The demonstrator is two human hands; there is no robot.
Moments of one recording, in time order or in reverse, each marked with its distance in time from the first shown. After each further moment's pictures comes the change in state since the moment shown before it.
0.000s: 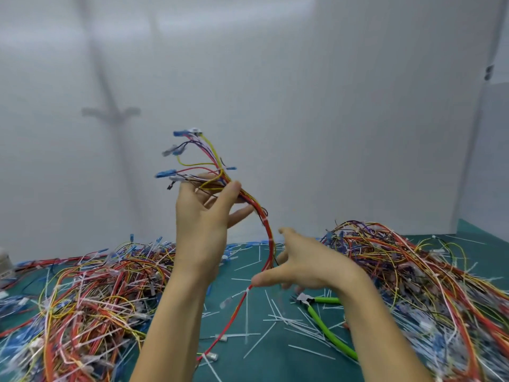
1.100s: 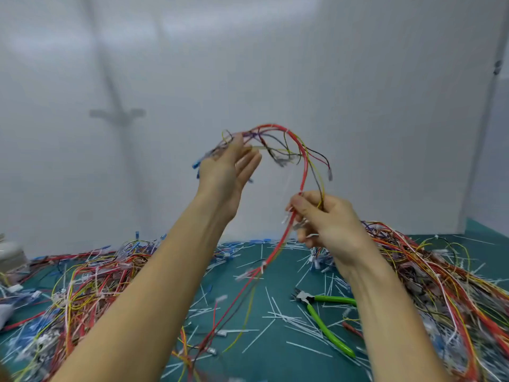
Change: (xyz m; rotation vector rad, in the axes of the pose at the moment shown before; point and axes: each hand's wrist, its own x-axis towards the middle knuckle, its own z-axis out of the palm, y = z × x) left_hand 0.067 -0.003 0.046 -0.400 0.038 -0.292; right_hand -0.004 0.013 -0.024 0.895 0.428 -0.317
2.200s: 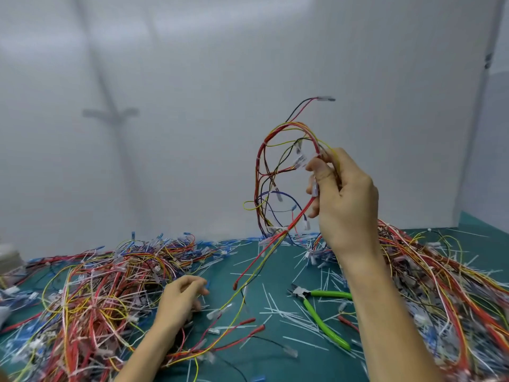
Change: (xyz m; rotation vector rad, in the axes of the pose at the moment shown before) left_hand -0.062 -0.084 -0.219 1.023 0.202 -0.214; right_hand -0.007 -0.021 0.002 -0.380 0.400 -0.575
